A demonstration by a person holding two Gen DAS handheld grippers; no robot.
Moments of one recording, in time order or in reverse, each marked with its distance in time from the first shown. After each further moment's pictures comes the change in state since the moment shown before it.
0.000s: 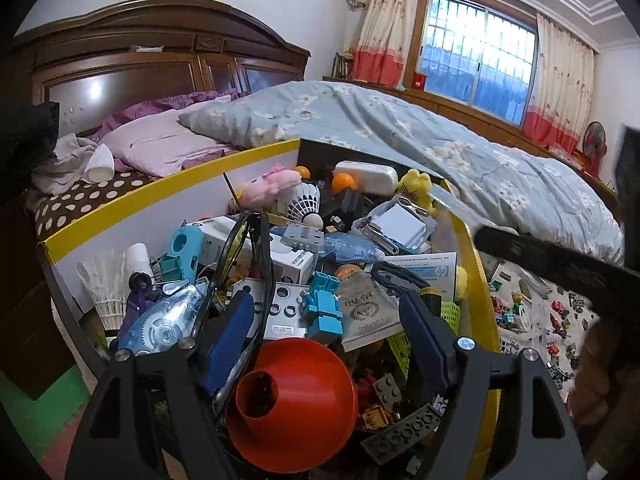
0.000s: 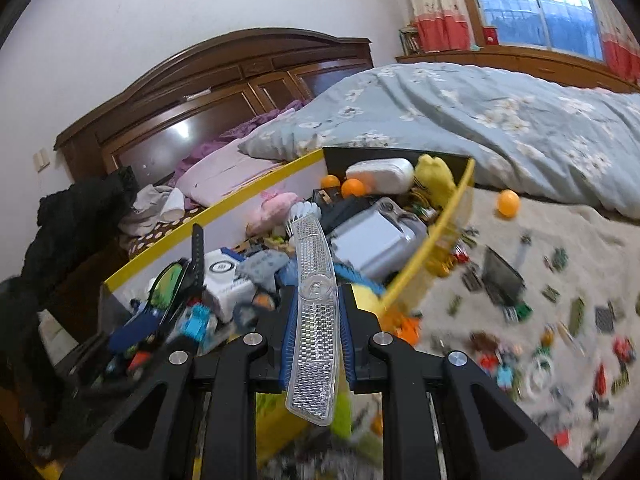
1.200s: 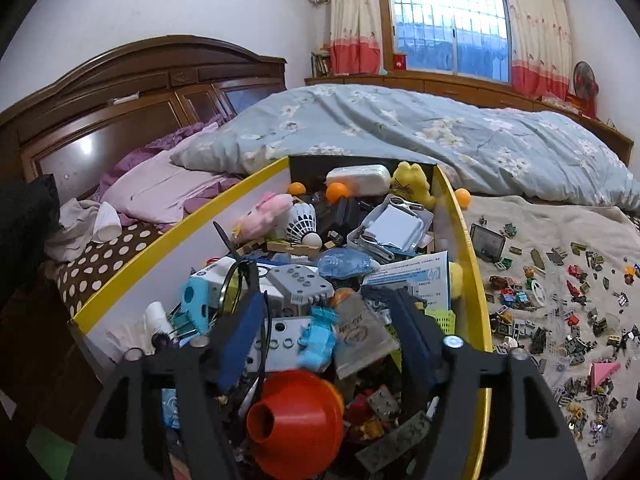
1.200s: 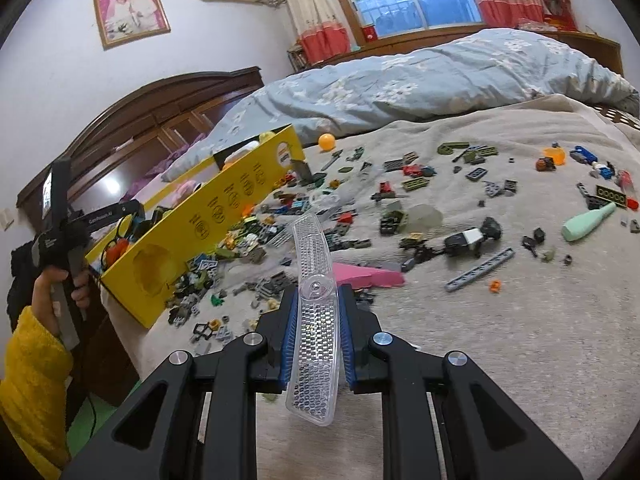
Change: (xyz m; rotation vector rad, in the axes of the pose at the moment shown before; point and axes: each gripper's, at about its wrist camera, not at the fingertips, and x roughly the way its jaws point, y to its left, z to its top) left arm -0.011 -0.031 0.021 0.215 0.007 0.076; right arm -0.214 -0.086 -0.191 0.268 -0.089 -0.224
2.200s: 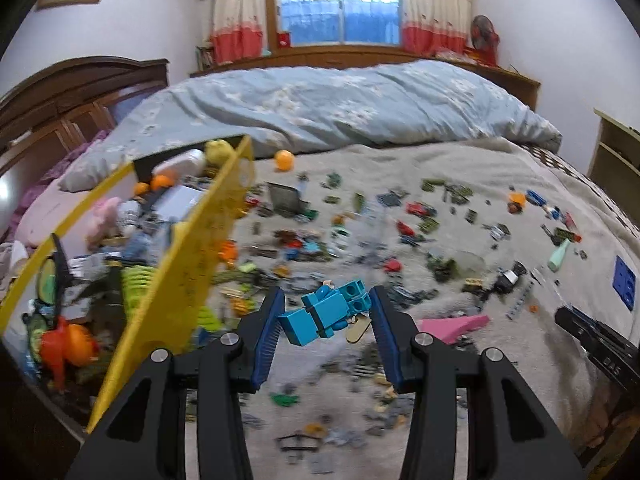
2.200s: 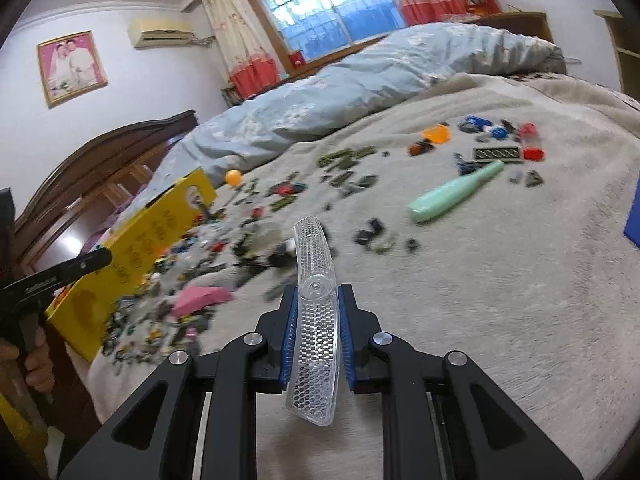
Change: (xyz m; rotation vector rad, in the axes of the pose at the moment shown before) left arm -0.045 -0.182 -0.034 0.196 0.073 -0.302; right arm -0.032 -0.106 -0.016 0.180 -0.127 -0.138
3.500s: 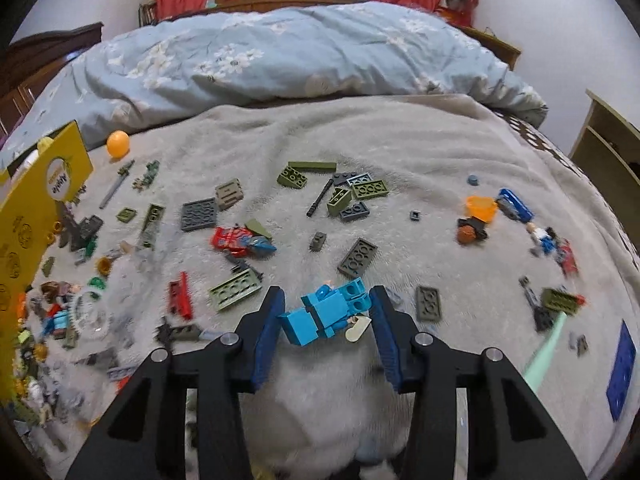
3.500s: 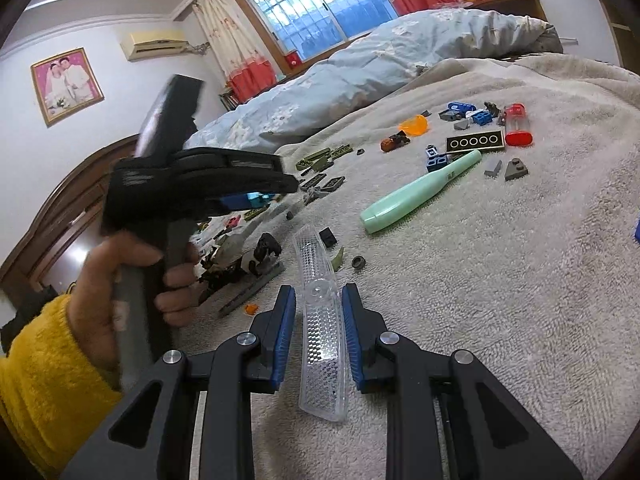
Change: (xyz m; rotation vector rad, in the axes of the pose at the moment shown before) left arm 0.172 -0.180 0.063 0.012 0.189 -0.178; right arm 0.018 -0.057 0.008 0.066 0.008 0.018
